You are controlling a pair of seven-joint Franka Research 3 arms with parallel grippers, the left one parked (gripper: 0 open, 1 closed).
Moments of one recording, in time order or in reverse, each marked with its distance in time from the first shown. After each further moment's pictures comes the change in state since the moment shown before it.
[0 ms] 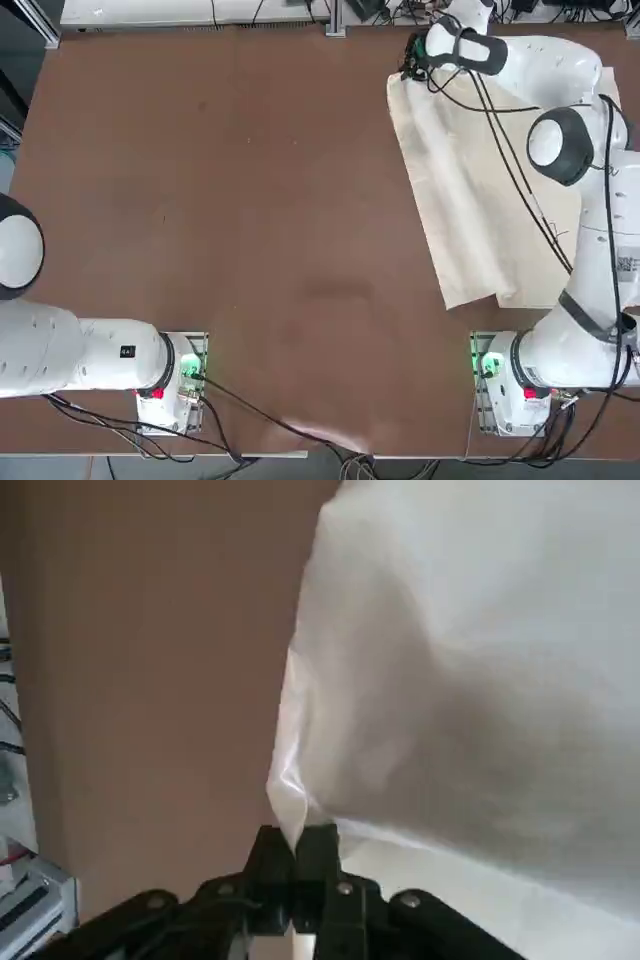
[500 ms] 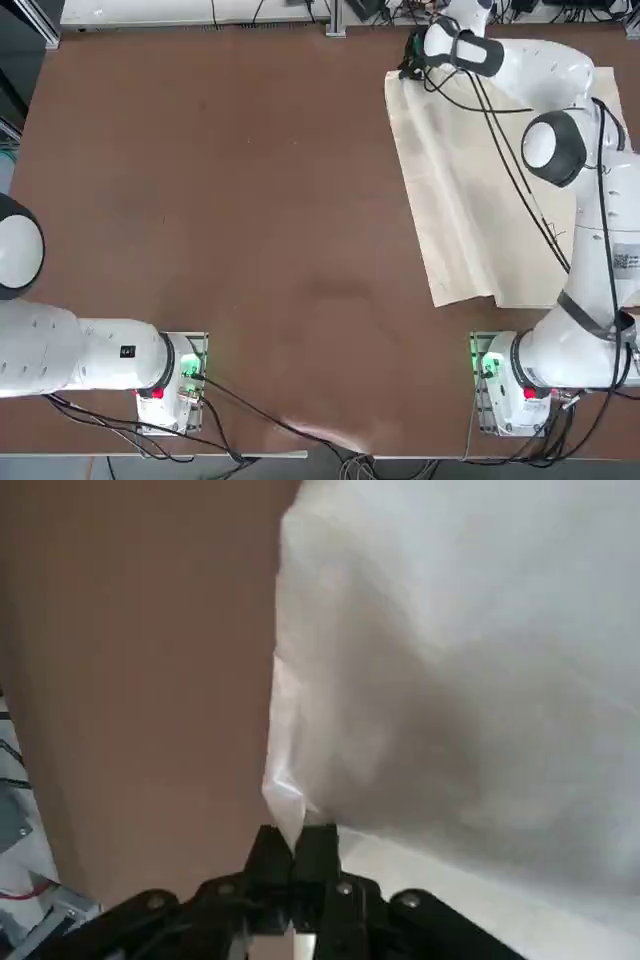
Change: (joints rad) arm 0.006 0.042 0.001 0.052 0.027 -0.002 0.086
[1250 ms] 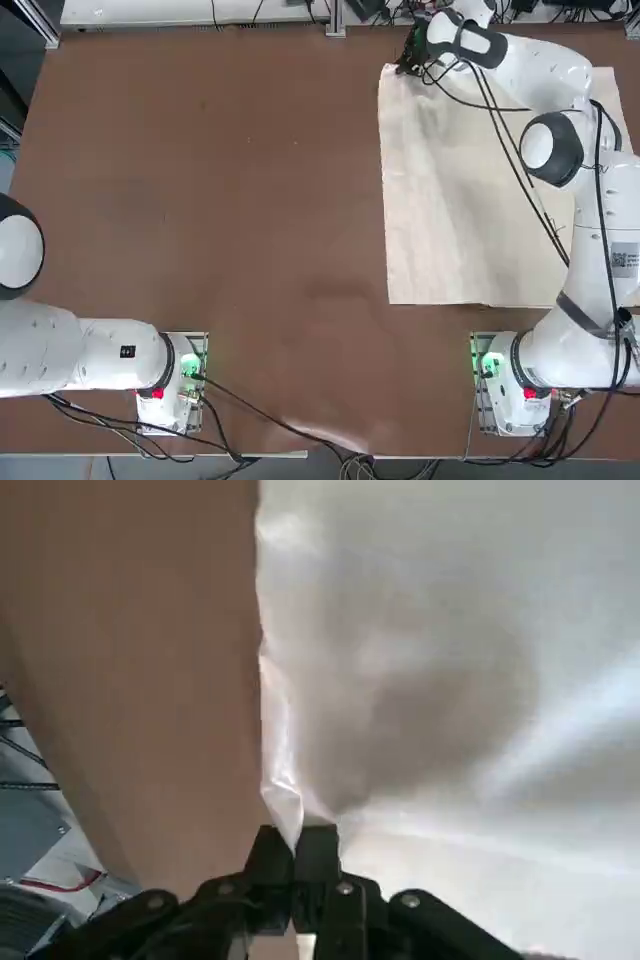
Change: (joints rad) arm 0.001 0.015 0.000 0.033 0.158 -0.014 0.011
